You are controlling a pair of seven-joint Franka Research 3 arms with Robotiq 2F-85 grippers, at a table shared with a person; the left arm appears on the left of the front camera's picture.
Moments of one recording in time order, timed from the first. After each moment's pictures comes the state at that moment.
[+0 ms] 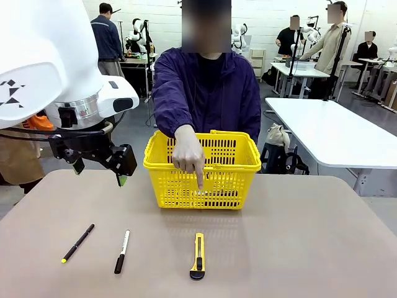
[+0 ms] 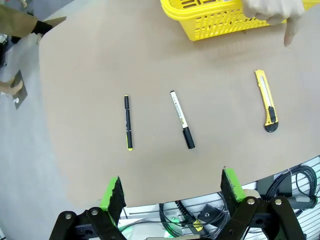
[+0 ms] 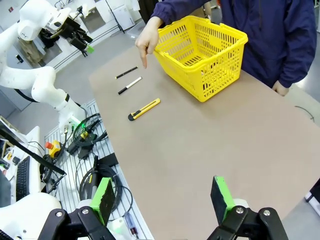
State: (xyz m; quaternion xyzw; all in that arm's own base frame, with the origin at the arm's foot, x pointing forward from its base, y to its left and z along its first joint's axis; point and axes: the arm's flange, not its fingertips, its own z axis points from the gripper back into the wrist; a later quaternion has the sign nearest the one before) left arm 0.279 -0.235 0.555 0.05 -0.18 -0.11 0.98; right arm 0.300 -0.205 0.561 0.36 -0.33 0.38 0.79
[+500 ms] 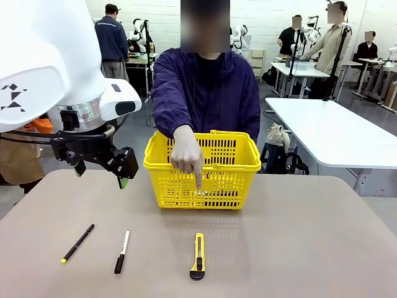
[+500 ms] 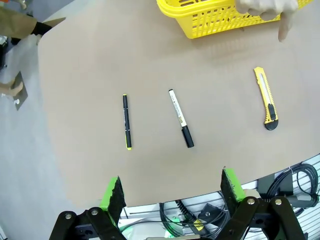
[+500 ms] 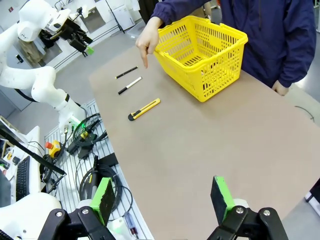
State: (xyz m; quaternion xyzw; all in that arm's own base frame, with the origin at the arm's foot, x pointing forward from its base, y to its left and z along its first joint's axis) left arm 0.277 -0.237 0.553 0.06 -0.18 -0.11 0.98; right arm 0.300 -0.205 0.561 0.36 -0.33 0.38 0.79
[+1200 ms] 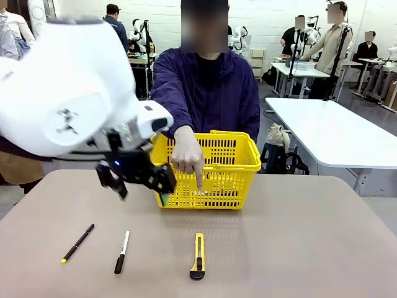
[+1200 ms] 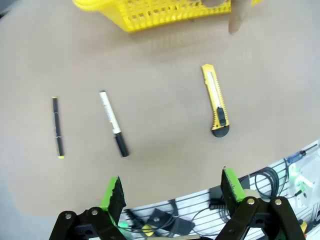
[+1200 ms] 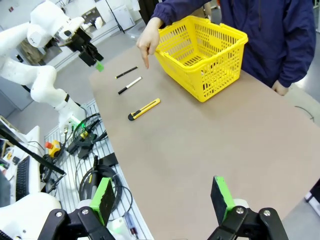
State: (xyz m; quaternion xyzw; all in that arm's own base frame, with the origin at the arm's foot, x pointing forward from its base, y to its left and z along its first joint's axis) left arm 0.296 -0.306 0.490 -0.04 -0.12 -0.09 0.99; right arm 0.300 -0.205 0.562 0.36 -0.33 0.38 0.79
